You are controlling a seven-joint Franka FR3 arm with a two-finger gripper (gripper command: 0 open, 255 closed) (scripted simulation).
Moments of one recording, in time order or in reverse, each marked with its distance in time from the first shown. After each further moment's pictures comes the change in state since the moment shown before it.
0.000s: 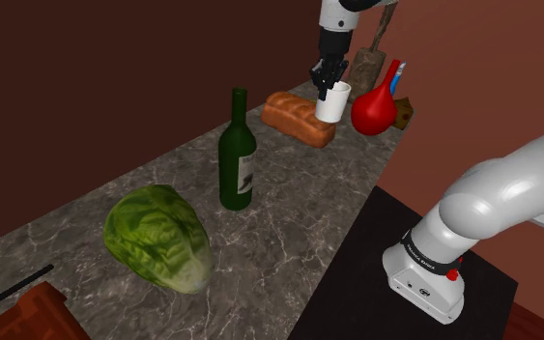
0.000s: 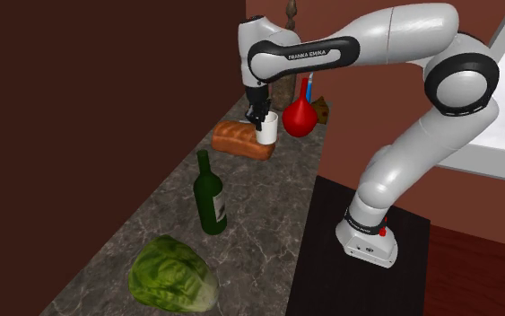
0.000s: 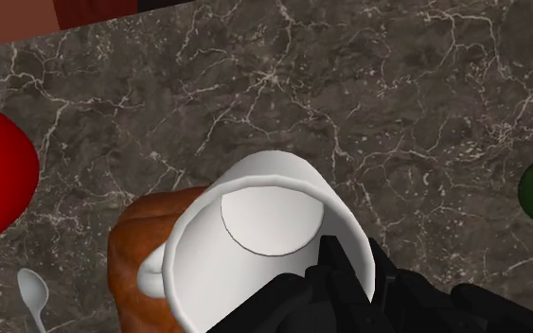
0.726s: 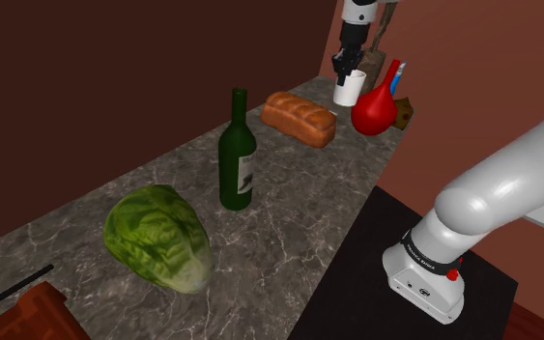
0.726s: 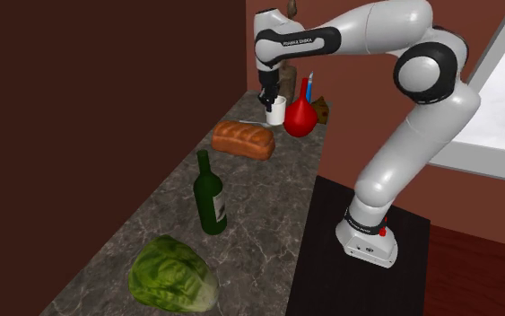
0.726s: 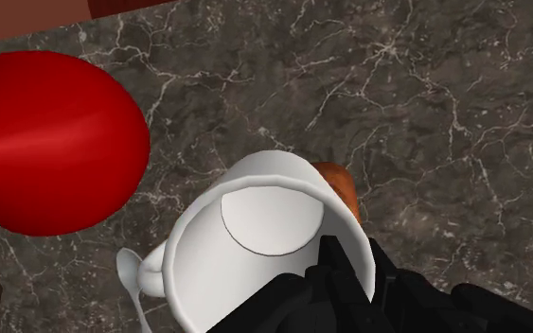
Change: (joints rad) arm -0.108 0.141 -0.160 0.134 -0.068 0.021 -0.242
